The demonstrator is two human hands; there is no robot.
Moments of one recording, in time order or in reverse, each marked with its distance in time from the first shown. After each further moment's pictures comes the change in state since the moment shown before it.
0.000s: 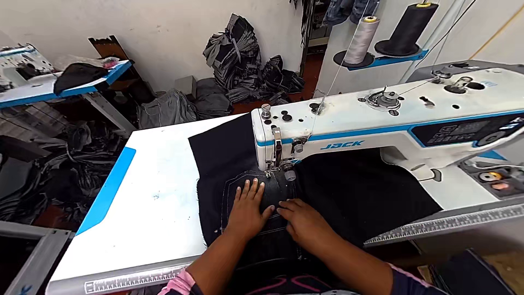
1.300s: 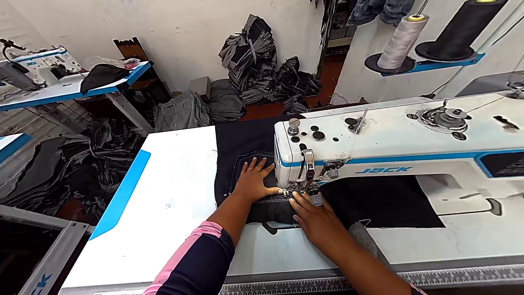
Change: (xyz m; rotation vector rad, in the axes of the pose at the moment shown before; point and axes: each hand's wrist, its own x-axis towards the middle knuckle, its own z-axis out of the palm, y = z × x) left_hand 0.100 -0.051 -0.053 0.060 -0.016 0.025; right_hand 0.054 0.033 0.024 -0.145 0.301 -0.014
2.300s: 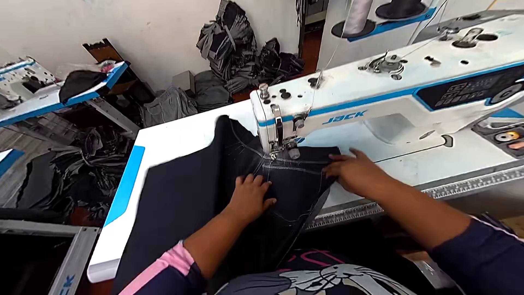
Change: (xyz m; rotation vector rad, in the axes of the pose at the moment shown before) left_hand -0.131 0.047 0.017 0.155 -0.080 0.177; right_hand -0.063 0.061 -0.069 -0.023 -0.117 0.028
